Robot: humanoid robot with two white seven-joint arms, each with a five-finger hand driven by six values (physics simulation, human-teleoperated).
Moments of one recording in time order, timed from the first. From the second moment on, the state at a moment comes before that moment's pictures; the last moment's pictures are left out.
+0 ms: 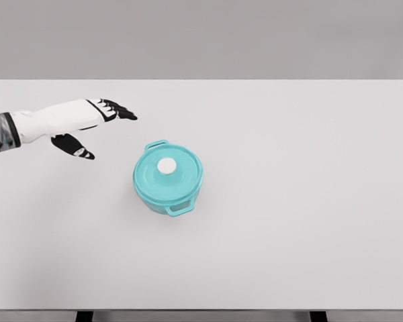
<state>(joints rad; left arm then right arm) -0.58 0.73 -0.46 -1.37 -0.27 -0.61 -0.61 0.04 0.00 0.71 -0.06 0.29 -0.16 0.10</state>
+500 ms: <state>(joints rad) -0.65 0.77 -0.49 -1.50 -0.32 -0.62 -0.61 0.05 0.00 0.71 -0.06 0.29 -0.16 0.10</state>
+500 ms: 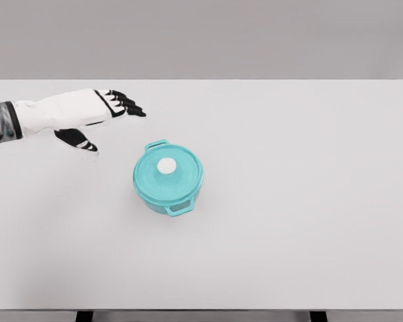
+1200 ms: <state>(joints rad) -0.92 0.69 -0.95 -1.63 -0.40 -0.61 -0.61 0.05 0.00 0.71 -0.06 0.29 -0.16 0.10</state>
